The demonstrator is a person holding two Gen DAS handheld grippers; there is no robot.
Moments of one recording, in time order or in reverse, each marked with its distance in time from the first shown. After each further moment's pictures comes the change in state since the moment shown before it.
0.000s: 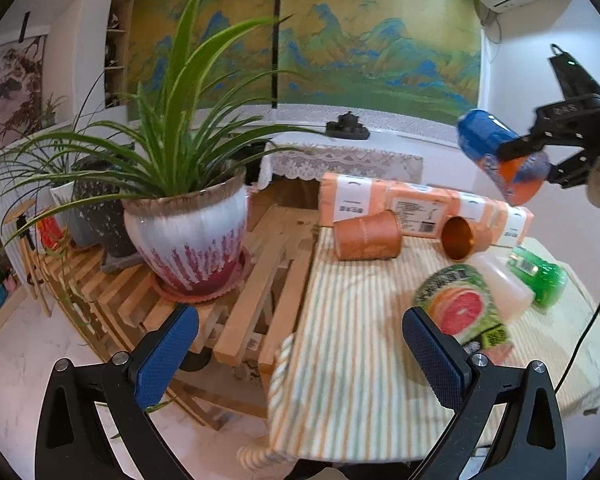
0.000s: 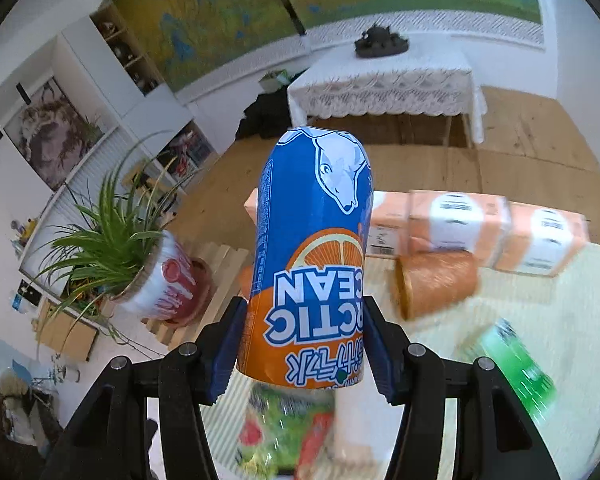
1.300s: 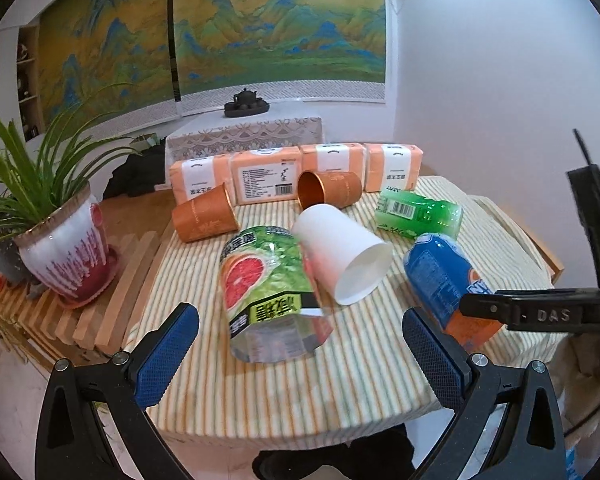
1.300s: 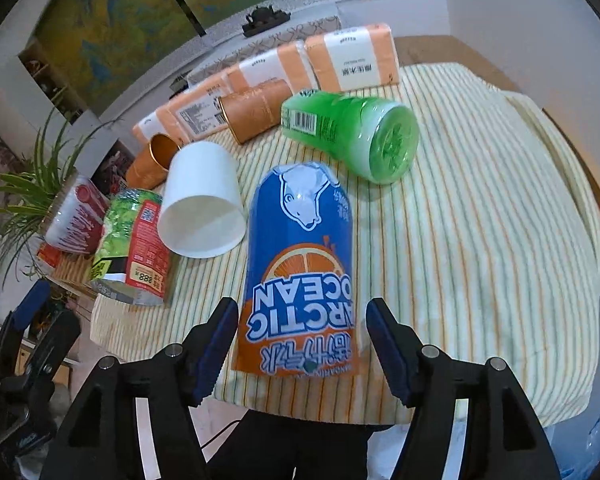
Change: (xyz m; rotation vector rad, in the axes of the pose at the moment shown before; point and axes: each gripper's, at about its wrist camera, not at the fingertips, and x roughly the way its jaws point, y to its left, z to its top) left arm -0.010 -0.161 -0.015 0.212 0.105 -0.204; right arm -0.036 -0.109 -0.212 0.225 -0.016 -0.183
